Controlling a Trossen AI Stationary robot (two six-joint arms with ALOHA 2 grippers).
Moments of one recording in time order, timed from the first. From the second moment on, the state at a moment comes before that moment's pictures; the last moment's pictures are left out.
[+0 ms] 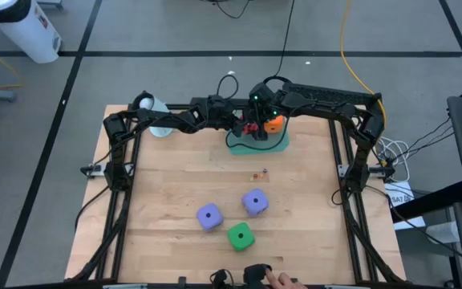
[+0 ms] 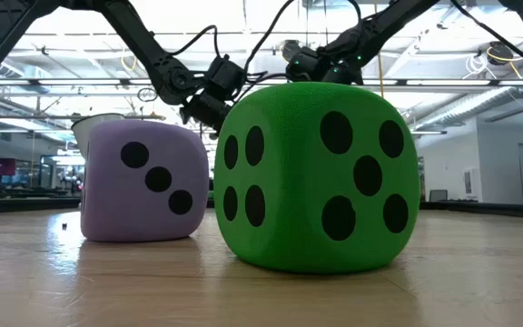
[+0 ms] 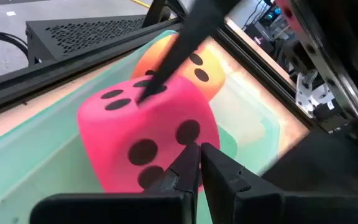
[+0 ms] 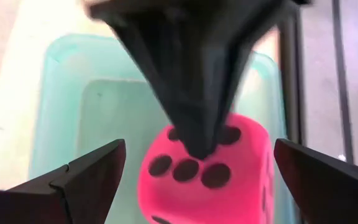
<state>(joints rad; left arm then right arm) 0.52 1.95 1.17 0.34 0.26 -0.47 -0.56 1.84 1.40 -0.48 -0.21 -0.65</state>
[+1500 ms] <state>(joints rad) 0.37 1.34 0.98 -0.07 0.10 -0.10 -0.56 1.59 1.32 -0.58 -0.21 -0.56</state>
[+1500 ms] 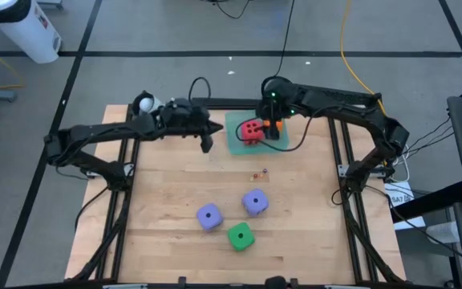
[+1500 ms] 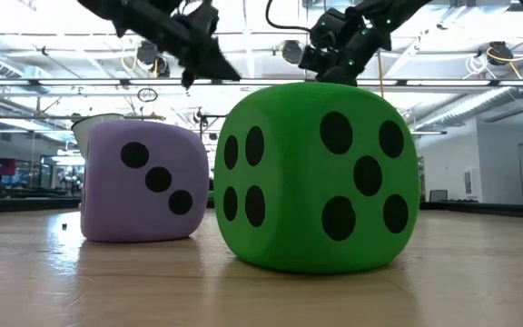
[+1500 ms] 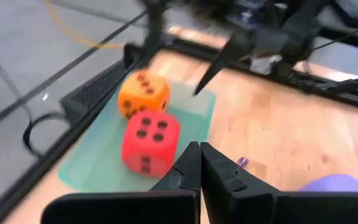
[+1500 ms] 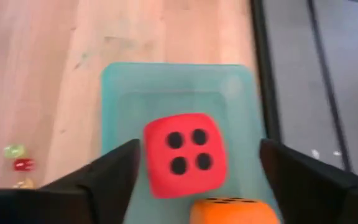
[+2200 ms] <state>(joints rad) 0.38 1.65 0.94 0.13 0.08 -0.22 -0.52 1.61 1.10 -0.48 -0.32 -0.58</state>
